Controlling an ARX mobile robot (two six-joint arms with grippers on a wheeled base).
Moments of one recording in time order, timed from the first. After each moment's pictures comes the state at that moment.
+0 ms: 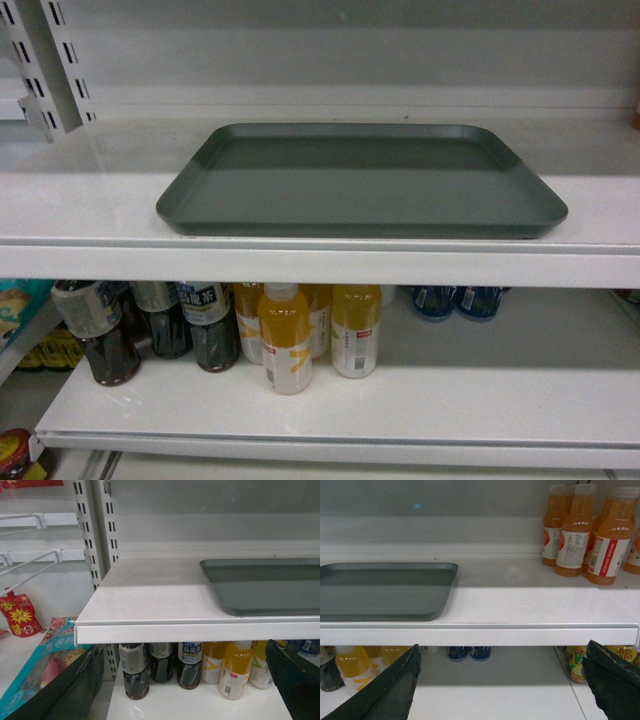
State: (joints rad) left arm 0.00 0.01 0.01 0.00 0.00 0.00; right arm 0.00 0.00 0.01 0.00 0.00 0.00
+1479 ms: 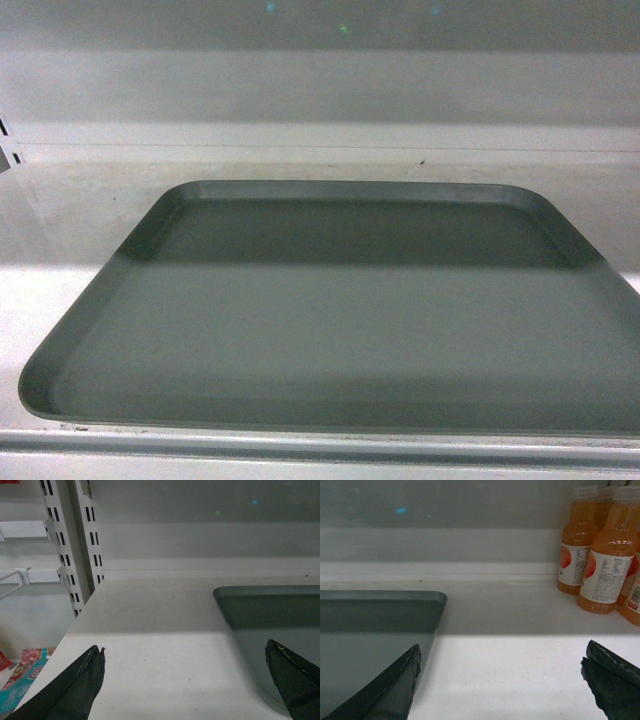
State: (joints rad) left arm 0.00 0.01 0.01 0.00 0.00 0.00; right arm 0.00 0.00 0.01 0.00 0.00 0.00
